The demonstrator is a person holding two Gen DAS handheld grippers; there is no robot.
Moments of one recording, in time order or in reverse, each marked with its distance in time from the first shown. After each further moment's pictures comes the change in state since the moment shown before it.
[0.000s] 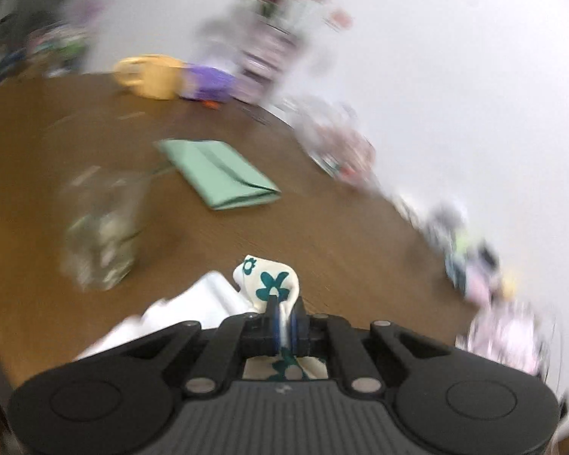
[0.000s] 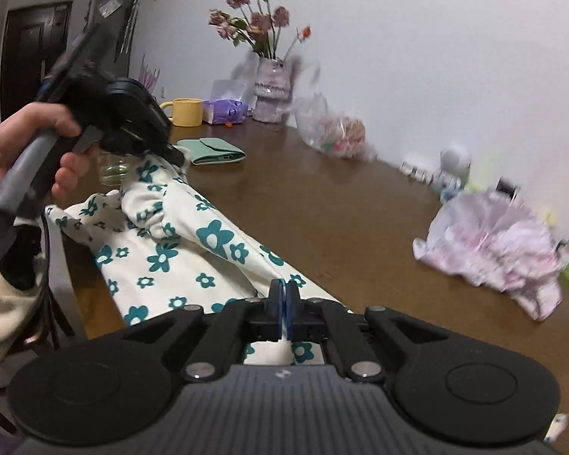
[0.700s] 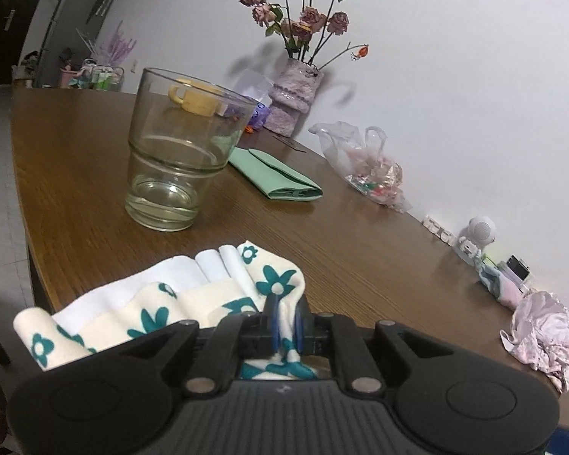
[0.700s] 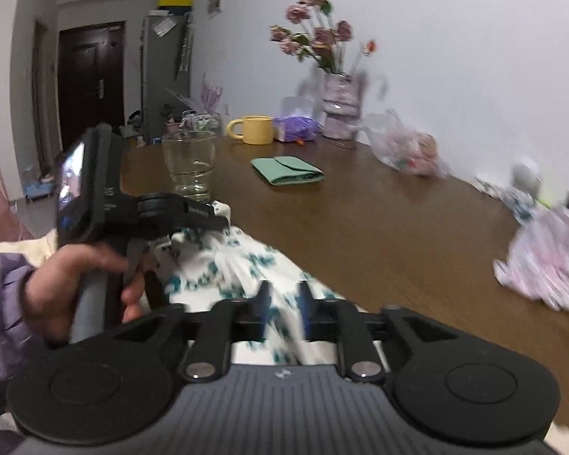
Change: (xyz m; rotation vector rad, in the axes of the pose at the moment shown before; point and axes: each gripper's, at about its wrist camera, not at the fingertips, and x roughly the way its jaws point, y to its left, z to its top) left arm 0.009 0.019 -0.067 0.072 -0.138 0.054; right arm 0.036 0.019 0.019 -0.013 -0.028 0.263
